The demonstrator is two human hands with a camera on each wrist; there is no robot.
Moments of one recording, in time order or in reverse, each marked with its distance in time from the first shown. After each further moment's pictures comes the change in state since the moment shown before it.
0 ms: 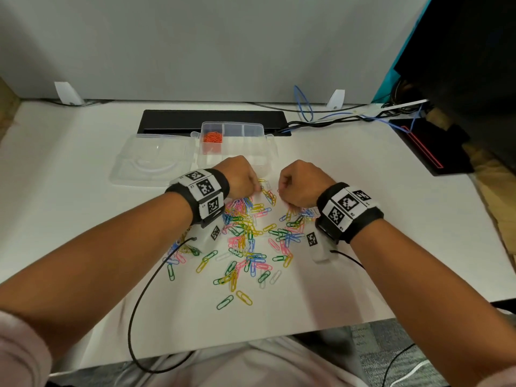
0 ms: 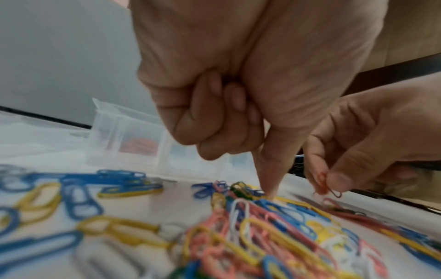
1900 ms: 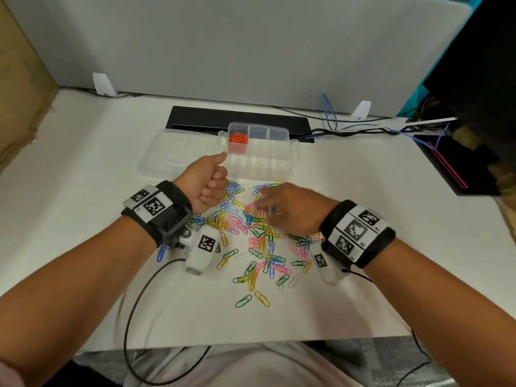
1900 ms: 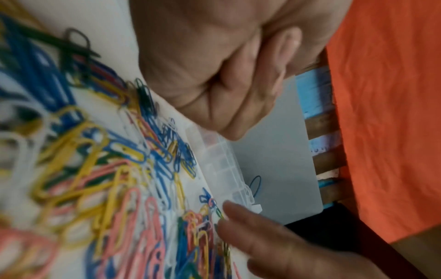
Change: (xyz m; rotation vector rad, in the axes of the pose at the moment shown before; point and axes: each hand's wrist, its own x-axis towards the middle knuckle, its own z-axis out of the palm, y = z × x) left_hand -0.052 -0.072 -0.031 -1.412 -0.089 -0.379; right_hand -0.018 -0.048 0.020 -0.256 -0.276 -0.344
